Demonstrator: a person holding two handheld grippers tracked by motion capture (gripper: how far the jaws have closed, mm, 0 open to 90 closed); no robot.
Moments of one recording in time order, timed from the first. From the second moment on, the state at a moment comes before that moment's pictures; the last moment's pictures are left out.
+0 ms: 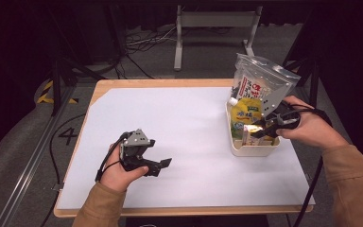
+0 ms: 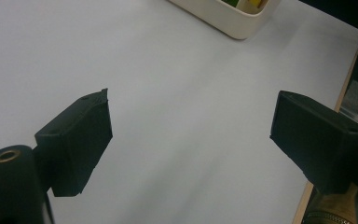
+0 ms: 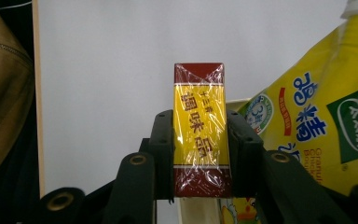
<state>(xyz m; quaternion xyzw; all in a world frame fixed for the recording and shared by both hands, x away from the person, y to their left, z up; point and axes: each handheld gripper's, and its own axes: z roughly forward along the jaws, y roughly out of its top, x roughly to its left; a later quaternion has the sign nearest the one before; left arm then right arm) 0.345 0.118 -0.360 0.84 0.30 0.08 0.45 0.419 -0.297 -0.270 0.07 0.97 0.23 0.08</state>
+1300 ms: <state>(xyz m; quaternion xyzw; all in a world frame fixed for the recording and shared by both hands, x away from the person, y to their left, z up) 0.346 0.118 -0.362 0.84 0.31 0.07 0.45 0.421 -0.299 -0.308 0.09 0.98 0.16 0.10</state>
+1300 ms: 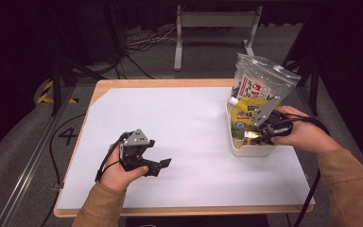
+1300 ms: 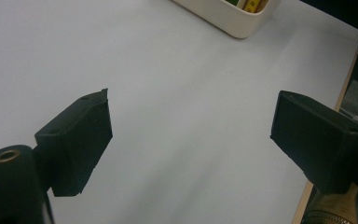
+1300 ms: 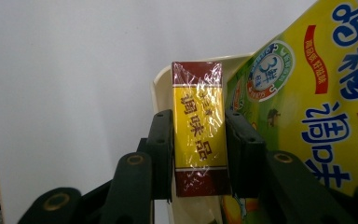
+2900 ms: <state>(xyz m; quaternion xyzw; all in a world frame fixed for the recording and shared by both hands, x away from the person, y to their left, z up) 0.329 0.170 -0.371 0.82 0.34 0.10 0.45 0.358 -0.355 -0.286 0.22 0.87 0.40 0.20</state>
